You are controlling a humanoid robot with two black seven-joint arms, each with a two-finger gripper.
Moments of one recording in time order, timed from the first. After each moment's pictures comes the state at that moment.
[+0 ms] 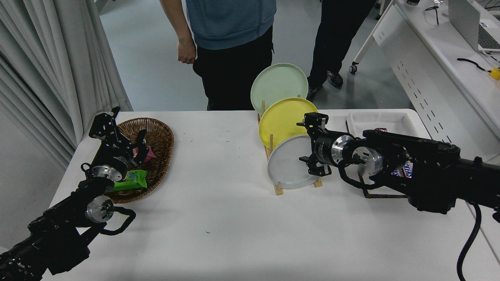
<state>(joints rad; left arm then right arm) -0.56 0.37 -0.74 -0.69 0.13 -0.22 -0.64 1.18 -0.38 0.01 1.14 0.16 -0.35 -0.08</state>
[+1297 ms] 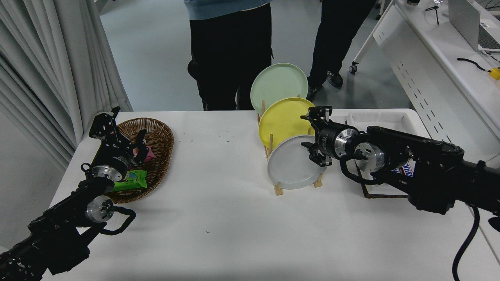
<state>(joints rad) -0.56 0.37 -0.74 -0.69 0.13 -0.22 -0.64 1.13 -0.38 0.08 1.12 0.20 -0.39 -0.08</state>
